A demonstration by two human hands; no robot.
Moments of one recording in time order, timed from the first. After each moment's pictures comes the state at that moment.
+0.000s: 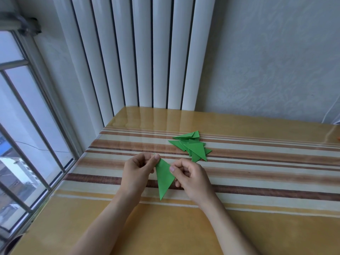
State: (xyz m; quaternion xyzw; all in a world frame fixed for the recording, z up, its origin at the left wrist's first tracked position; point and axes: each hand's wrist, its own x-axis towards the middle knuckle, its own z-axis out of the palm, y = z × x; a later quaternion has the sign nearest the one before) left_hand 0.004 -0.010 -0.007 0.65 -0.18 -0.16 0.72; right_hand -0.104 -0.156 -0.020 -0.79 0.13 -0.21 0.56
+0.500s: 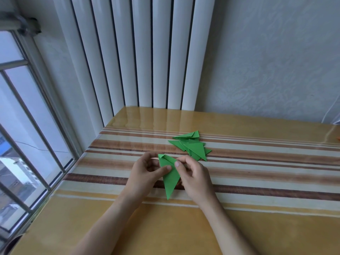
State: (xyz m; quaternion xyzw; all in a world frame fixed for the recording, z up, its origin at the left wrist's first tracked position) left_hand -0.005 -0.015 -0.007 0.65 -0.23 -0.21 0.69; right_hand -0.104 -0.156 -0.024 -0.81 0.16 -0.28 0.49
